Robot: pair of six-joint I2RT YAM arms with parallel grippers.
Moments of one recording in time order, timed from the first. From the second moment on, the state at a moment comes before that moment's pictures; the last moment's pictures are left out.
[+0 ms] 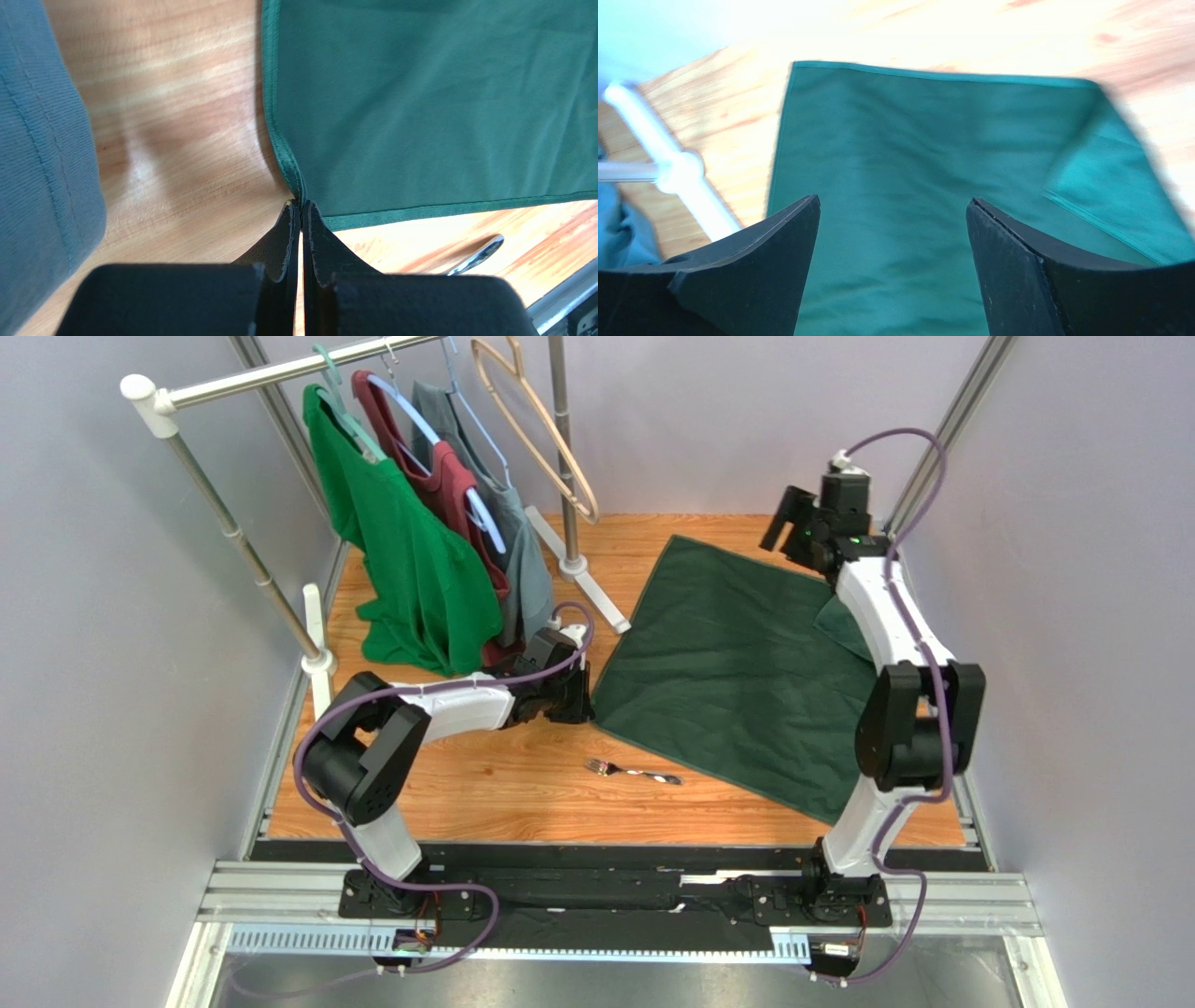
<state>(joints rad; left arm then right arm) -0.65 1.71 0.88 -0.03 0.12 -0.49 0.04 1.87 1.66 -0.40 0.01 0.39</state>
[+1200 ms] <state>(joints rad) -0.64 1.71 0.90 0.00 0.15 -0.46 -0.36 2.18 1.63 -0.32 -0.26 0.41</state>
